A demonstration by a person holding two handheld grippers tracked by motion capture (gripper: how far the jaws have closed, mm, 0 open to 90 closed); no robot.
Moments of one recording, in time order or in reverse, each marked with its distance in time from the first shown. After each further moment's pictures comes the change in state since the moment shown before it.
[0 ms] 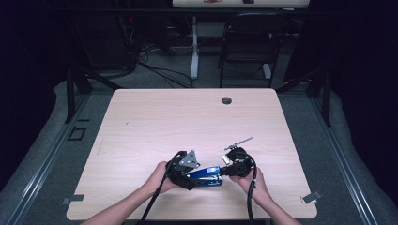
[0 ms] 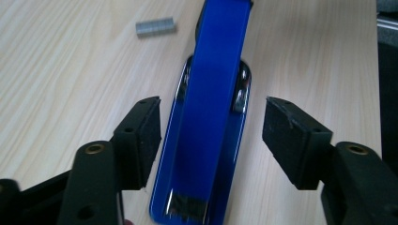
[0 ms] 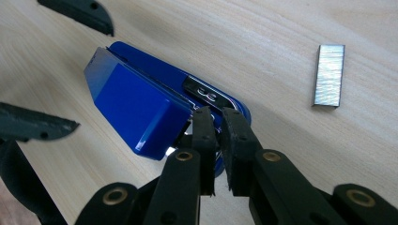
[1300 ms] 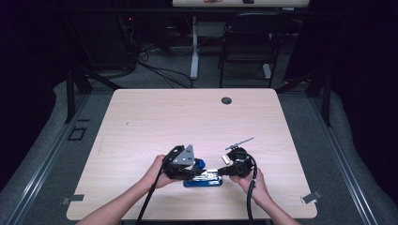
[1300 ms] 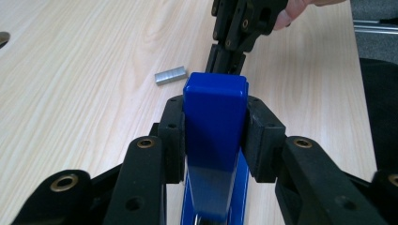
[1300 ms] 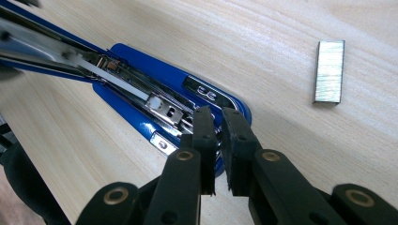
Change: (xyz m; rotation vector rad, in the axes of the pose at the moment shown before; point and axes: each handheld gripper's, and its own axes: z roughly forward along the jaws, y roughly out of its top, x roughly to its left) left arm 0.002 -0.001 -0.039 -0.106 0.037 0.111; right arm -0.001 -0.002 0.001 -0.016 0.022 0.038
